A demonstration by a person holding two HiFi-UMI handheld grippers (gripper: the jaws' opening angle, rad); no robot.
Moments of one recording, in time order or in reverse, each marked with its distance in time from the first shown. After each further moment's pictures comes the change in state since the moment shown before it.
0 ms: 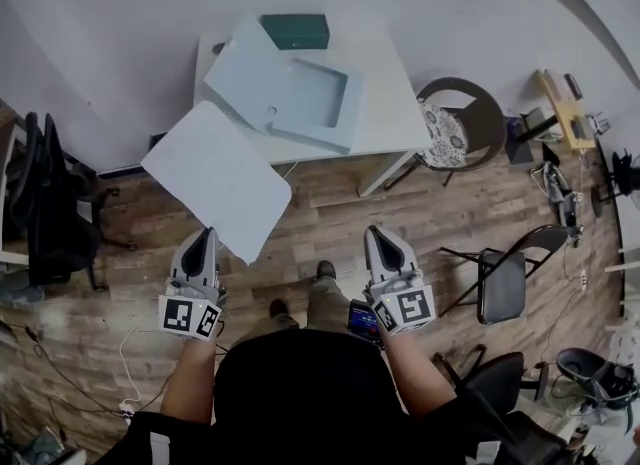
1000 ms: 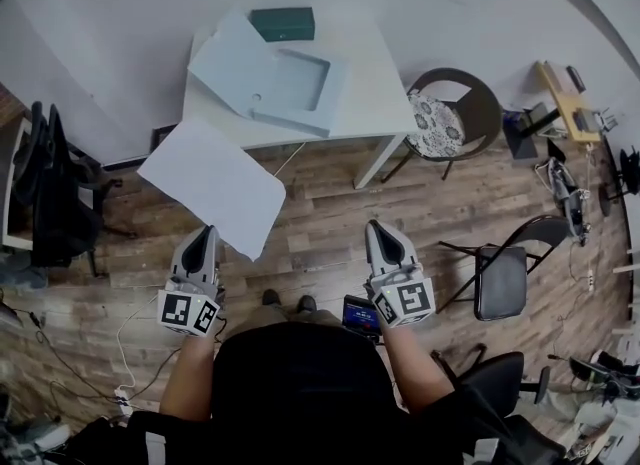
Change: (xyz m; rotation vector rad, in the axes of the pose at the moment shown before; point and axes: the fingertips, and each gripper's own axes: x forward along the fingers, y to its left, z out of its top) left arm -0.023 -0.087 -0.016 0.023 0.042 -0.004; right arm -0.075 -0.046 -0.017 0.032 -0.017 0.011
